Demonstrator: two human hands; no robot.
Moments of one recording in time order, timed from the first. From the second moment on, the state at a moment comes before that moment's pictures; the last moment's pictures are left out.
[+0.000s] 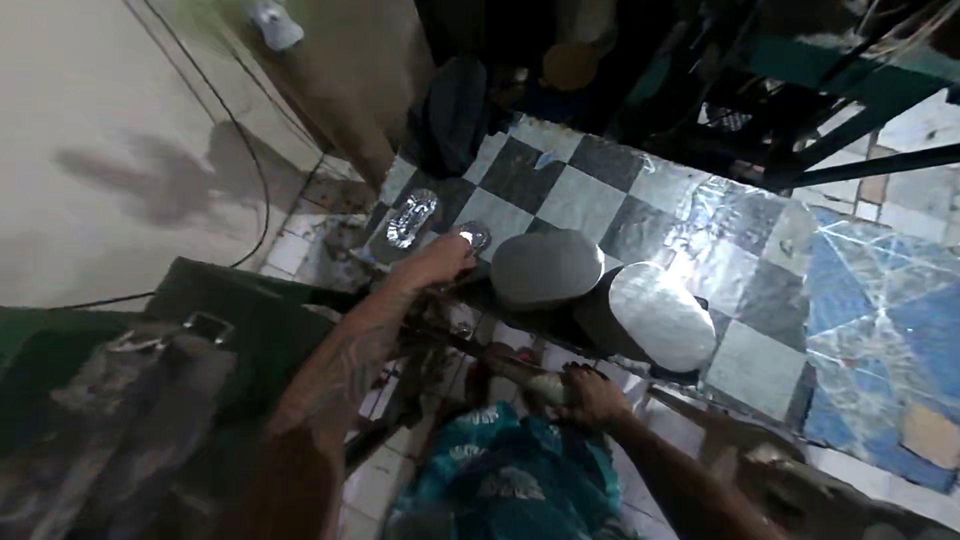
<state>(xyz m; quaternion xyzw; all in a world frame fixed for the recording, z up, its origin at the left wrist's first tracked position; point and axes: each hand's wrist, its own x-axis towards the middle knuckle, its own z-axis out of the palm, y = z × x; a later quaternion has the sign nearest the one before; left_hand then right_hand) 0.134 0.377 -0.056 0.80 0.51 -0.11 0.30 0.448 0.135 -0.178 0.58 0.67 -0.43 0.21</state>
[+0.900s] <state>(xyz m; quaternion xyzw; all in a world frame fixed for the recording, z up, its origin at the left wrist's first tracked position) 0.135 0.407 -0.088 0.73 0.58 -0.05 0.37 0.466 0.202 0.014 0.60 0.77 -0.13 -0.18</state>
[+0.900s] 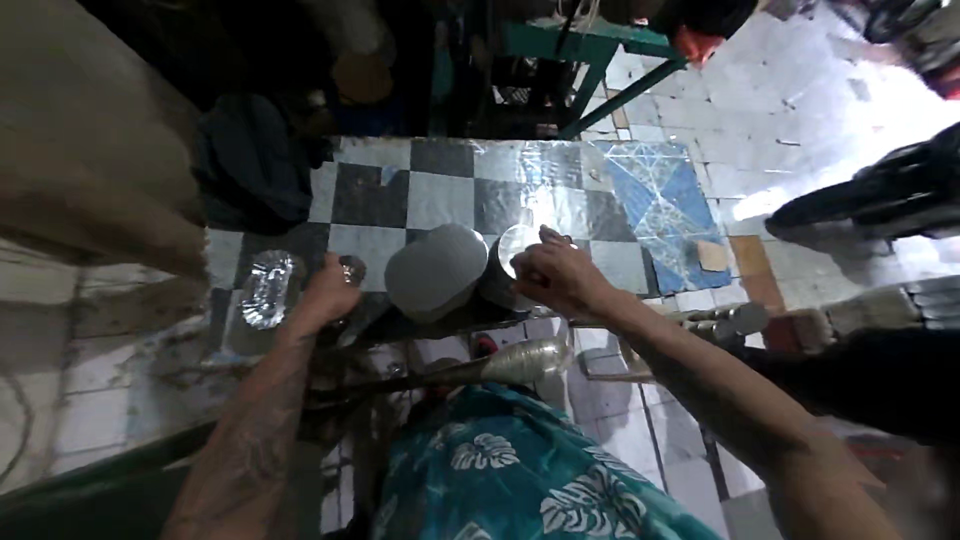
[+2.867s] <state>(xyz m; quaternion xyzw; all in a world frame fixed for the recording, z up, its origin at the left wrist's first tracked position) 0.239 0.196 -0.207 0.75 0.42 -0.18 0.48 0.443 -0.020 -0.166 0.69 0.50 -0.51 0.10</state>
